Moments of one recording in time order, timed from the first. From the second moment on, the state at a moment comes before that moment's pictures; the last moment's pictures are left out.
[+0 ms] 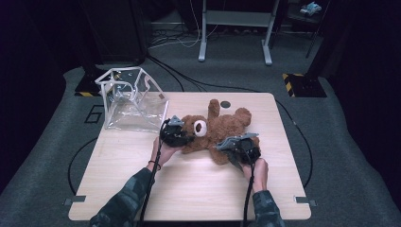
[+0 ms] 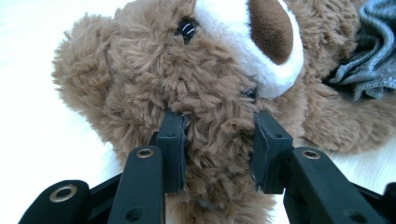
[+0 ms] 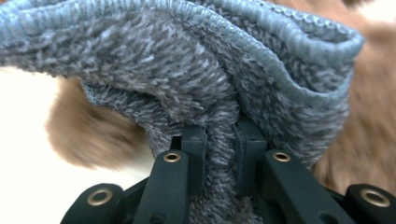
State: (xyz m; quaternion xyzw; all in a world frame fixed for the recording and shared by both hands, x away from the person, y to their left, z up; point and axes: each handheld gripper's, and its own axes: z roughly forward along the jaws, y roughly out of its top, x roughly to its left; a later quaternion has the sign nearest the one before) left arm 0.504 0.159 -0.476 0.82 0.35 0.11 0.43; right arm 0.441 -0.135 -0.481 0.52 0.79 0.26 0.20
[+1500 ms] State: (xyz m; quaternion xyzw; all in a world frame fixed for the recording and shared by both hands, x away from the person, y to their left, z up) left arm 0.512 0.164 -0.475 0.82 0.36 0.08 0.43; right arm 0.454 -0.066 -0.468 0.47 0.81 0.31 0.14
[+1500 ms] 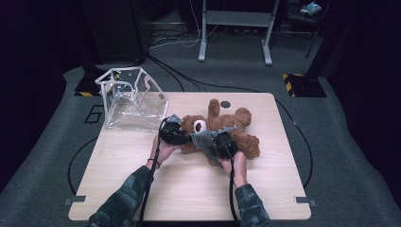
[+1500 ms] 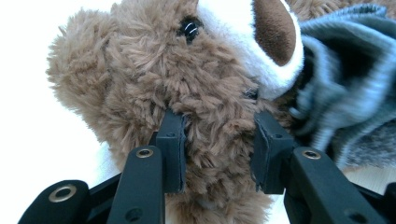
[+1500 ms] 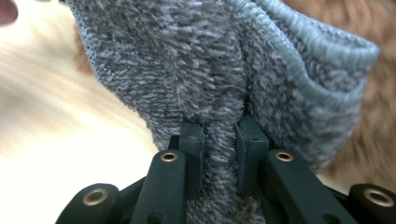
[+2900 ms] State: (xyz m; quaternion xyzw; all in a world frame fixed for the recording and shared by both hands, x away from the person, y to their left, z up) left arm 0.542 0.115 -0.451 0.88 0.26 0.14 0.38; right arm 0.422 -0.156 -0.445 0.52 0.75 0.36 0.17
